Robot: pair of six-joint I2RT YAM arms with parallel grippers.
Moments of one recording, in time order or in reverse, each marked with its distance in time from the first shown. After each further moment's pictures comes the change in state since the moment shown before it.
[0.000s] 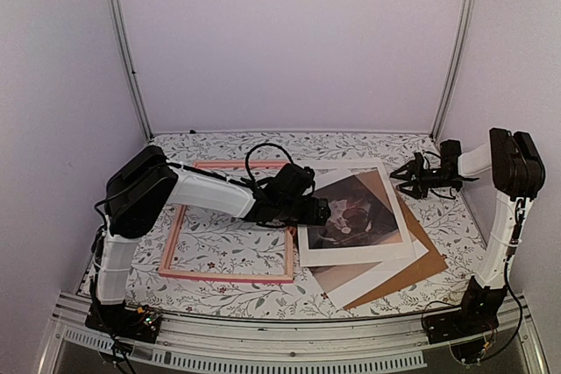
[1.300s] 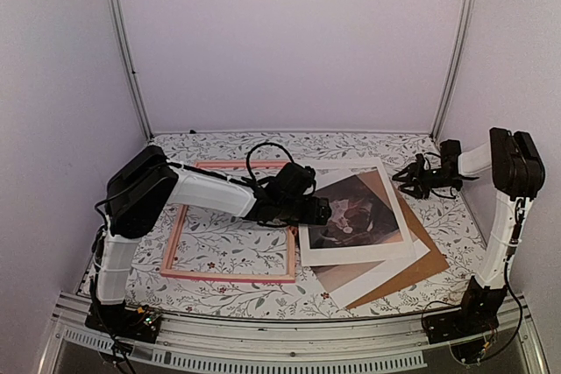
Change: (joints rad) left arm -0.001 0.004 0.014 -0.013 0.002 -0.004; right arm 0.000 0.000 0.014 -0.044 0.077 -0.016
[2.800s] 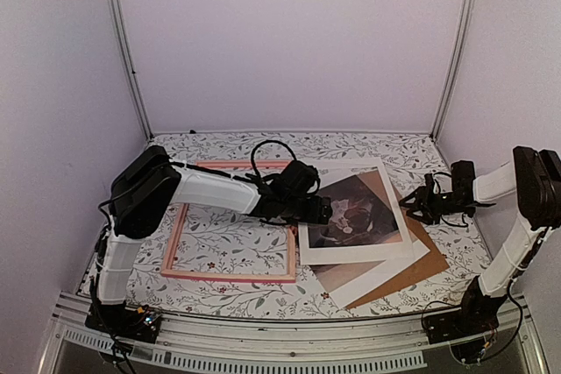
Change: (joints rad) left arm -0.002 0.031 0.077 -0.092 -0.012 0.017; right arm 0.000 -0.369 -0.461 0.072 0.076 -0.066
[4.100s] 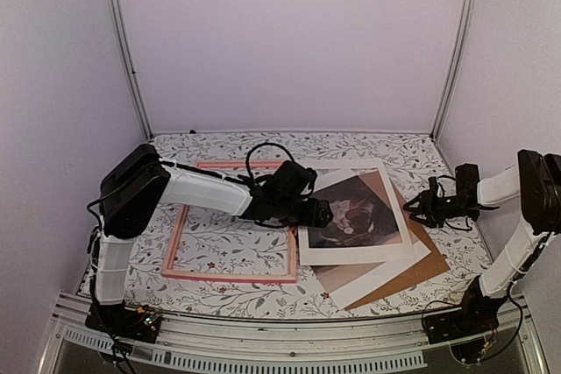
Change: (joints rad) left arm -0.003 -0.077 -0.104 0.063 0.085 -0.010; right arm -0.032 -0.045 -0.037 -0.037 -0.001 -0.028
